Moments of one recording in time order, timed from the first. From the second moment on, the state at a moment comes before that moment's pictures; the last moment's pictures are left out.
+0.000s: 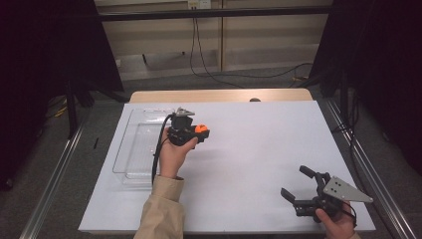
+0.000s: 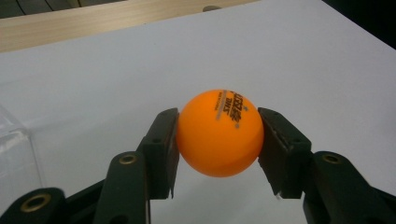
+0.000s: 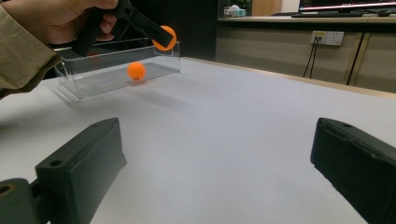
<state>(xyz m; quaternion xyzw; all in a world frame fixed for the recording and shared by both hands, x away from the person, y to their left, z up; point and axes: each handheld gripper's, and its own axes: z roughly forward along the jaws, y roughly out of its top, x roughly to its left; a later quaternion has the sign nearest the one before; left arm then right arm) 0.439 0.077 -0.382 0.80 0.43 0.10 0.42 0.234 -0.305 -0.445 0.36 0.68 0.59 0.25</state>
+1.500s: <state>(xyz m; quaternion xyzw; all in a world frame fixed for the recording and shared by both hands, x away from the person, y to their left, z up) 0.439 0.098 -0.375 0.79 0.44 0.12 0.42 0.234 -0.305 -0.445 0.36 0.68 0.59 0.25</state>
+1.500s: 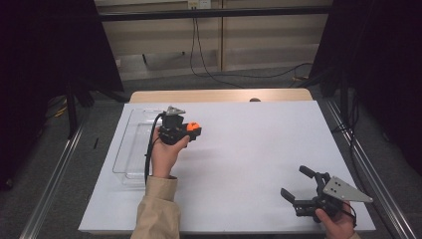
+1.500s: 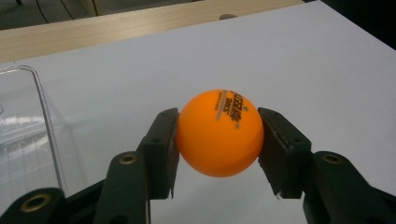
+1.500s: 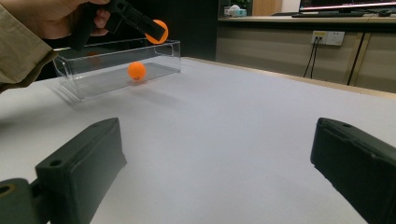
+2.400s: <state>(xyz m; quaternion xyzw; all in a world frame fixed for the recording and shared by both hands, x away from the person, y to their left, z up) 0.438 0.110 -0.372 0.78 0.45 0.13 0.42 0.234 -0.305 -0.445 0.36 0.68 0.59 0.25</state>
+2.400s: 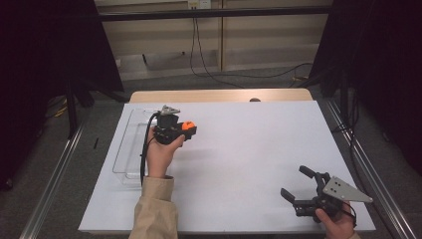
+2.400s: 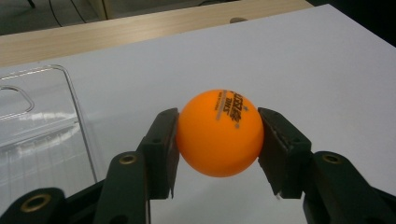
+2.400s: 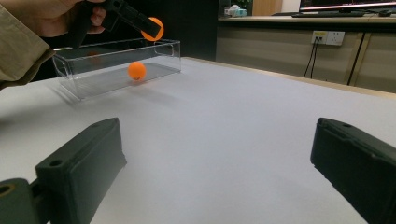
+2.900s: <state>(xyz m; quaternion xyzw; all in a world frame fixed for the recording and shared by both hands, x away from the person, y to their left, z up) 0.438 0.119 -0.369 0.77 0.46 0.14 0.42 0.234 -0.304 -0.445 0.36 0.68 0.59 0.25</state>
